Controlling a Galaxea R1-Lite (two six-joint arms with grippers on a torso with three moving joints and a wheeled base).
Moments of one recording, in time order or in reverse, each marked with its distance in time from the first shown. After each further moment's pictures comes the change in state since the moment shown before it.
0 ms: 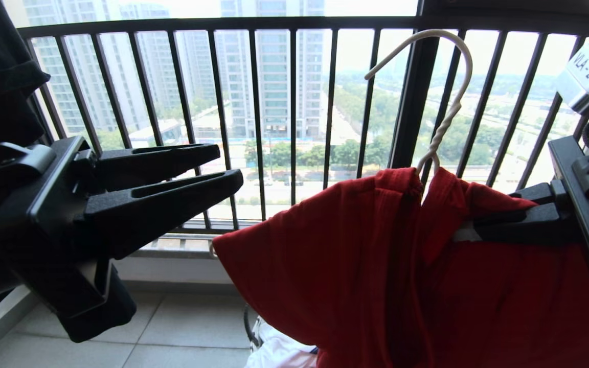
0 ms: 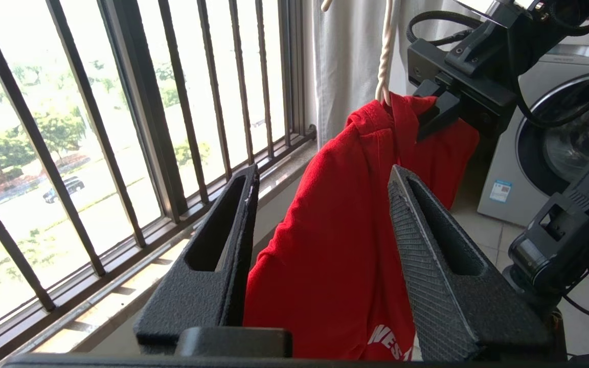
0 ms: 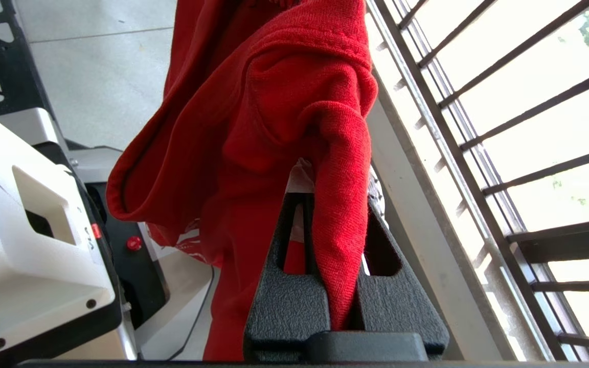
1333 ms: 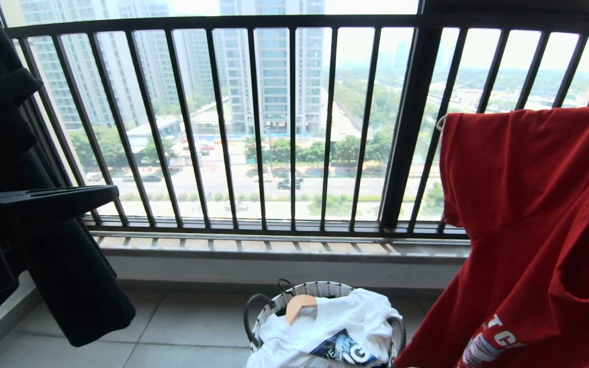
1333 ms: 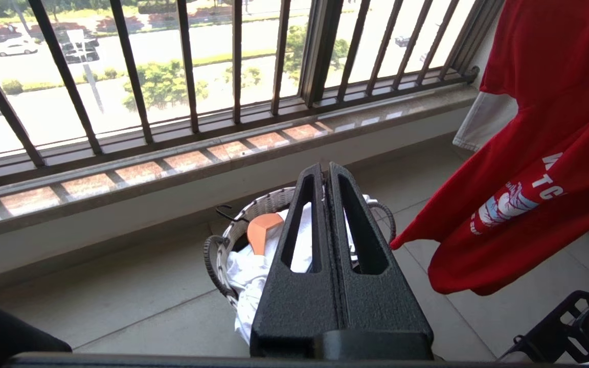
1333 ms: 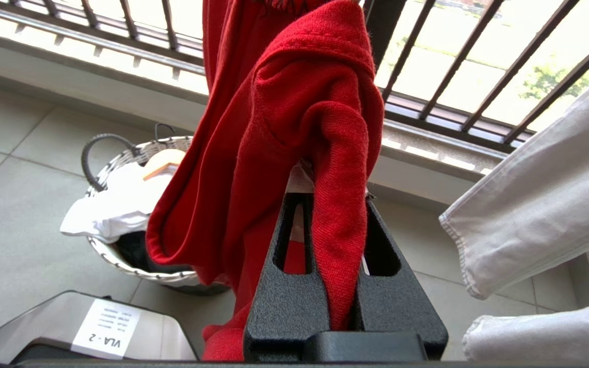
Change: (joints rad) left arm 0.218 -0.152 -0.149 0.615 0.262 -0.079; right arm -0.436 -0.436 0.205 0.003 -0.297 0.367
